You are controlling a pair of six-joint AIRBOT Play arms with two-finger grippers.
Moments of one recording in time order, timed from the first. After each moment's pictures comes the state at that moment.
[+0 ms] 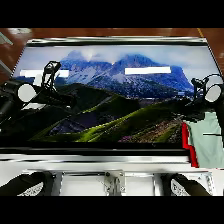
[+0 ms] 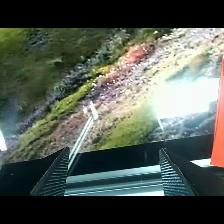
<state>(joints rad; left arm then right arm) -0.33 -1.15 1.18 1.46 -1.09 -1.58 -0.10 -1.11 1.06 -1.47 1.35 1.65</state>
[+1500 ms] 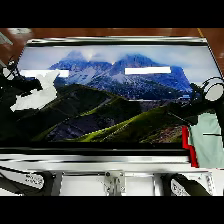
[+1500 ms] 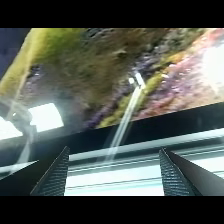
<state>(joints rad) 0.25 -1.70 1.56 1.49 -1.01 -1.66 -0.10 -1.11 1.06 -1.31 1.44 1.81</state>
